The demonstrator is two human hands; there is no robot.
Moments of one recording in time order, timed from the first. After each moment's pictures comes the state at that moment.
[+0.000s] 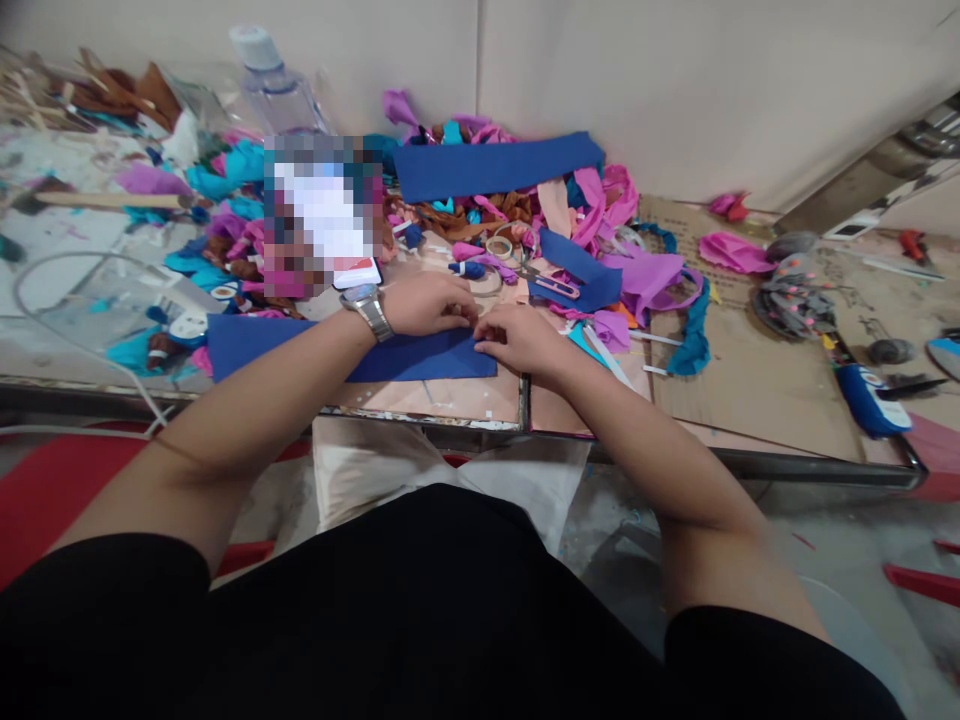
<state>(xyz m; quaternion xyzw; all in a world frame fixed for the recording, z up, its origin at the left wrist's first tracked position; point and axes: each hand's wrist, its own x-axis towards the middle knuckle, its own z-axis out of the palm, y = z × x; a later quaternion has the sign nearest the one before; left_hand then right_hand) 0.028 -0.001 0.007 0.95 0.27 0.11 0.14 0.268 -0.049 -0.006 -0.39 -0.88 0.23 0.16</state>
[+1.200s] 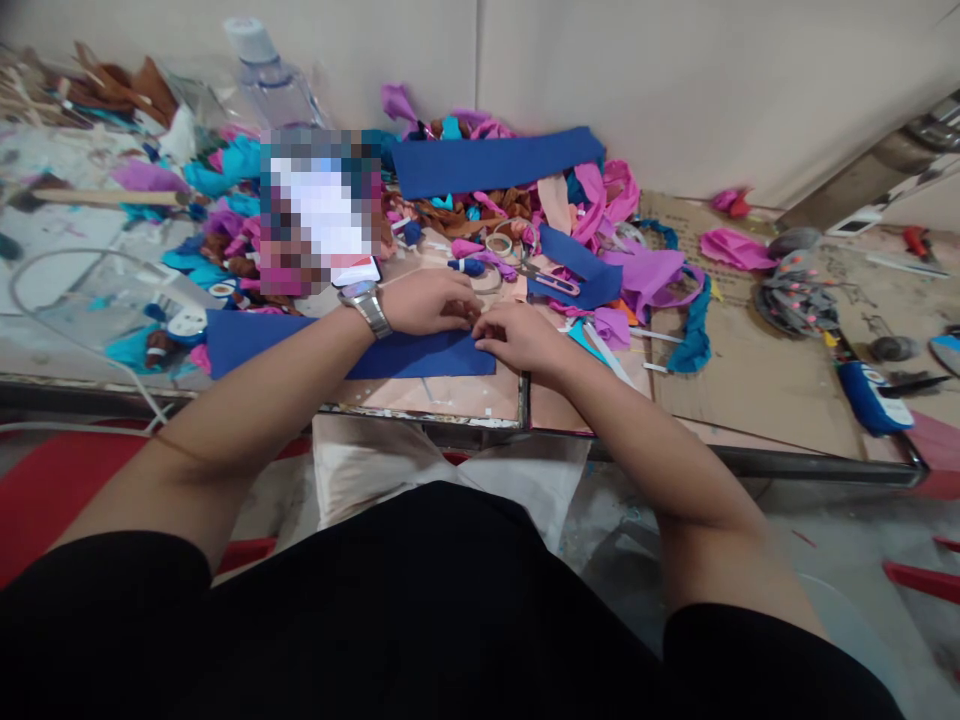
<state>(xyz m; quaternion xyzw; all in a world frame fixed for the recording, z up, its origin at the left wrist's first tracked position) 0.028 0.001 0.003 0.95 0.26 0.12 0.14 0.269 -0.048 -0.008 -0.37 -0.88 0.24 0.17</state>
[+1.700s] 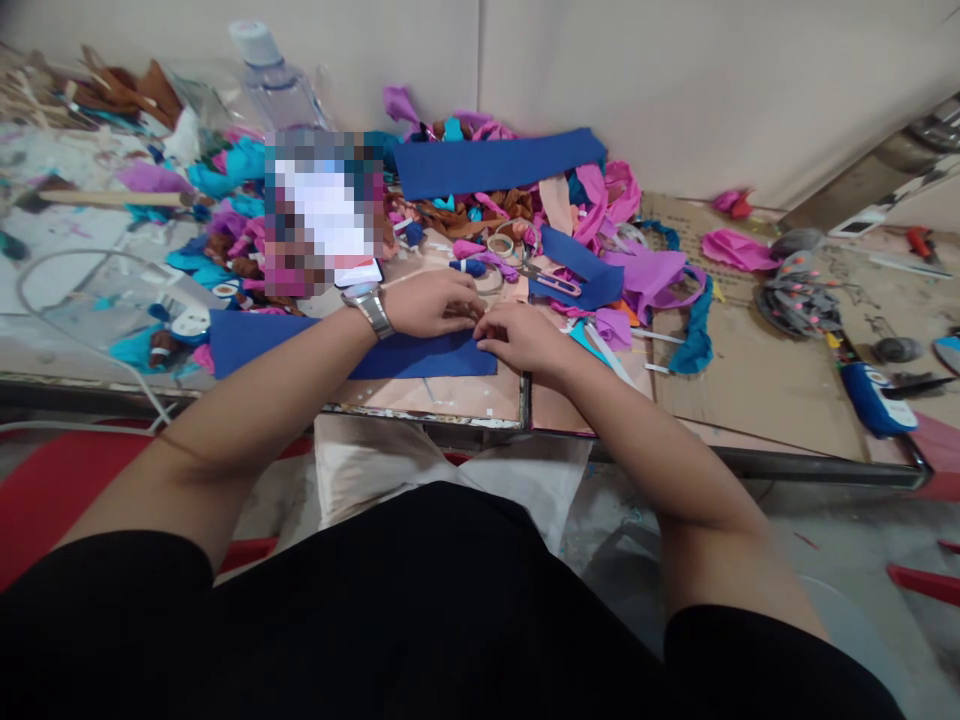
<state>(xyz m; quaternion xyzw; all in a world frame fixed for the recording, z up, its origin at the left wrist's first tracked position) 0.030 -0.002 0.004 0.95 0.25 0.13 0.13 0.269 -0.046 -0.010 -0.37 -0.88 0.23 0.17</state>
